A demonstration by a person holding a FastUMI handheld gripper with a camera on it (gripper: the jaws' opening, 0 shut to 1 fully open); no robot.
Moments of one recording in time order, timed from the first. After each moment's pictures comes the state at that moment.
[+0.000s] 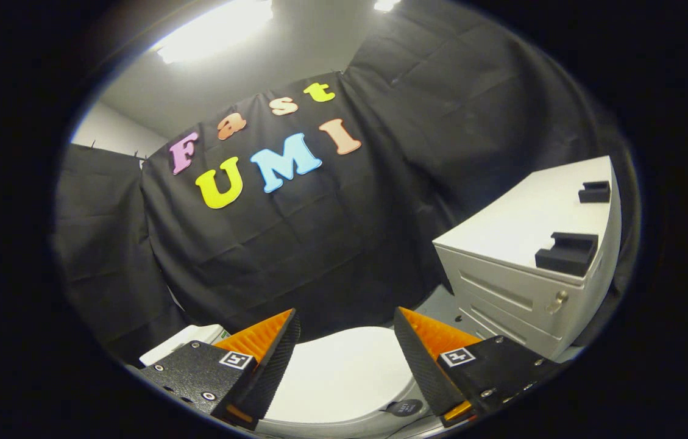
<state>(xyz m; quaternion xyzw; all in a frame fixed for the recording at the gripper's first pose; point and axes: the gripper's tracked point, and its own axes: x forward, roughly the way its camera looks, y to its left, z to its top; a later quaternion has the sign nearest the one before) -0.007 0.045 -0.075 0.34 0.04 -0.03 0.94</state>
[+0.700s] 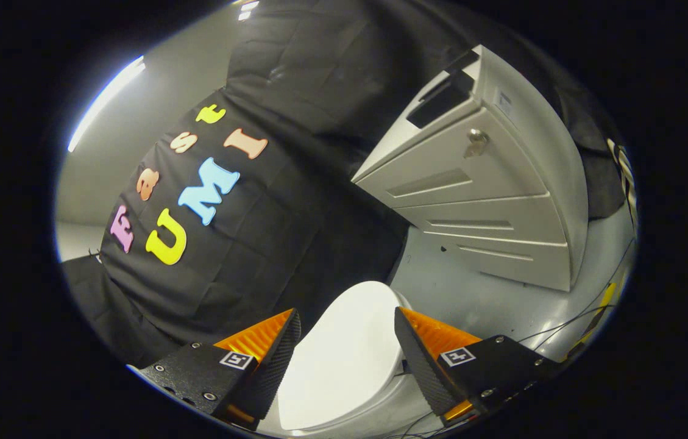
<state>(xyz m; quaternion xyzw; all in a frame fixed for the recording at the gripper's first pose) -0.038 0.049 -0.184 0.55 0.09 -0.13 0.82</state>
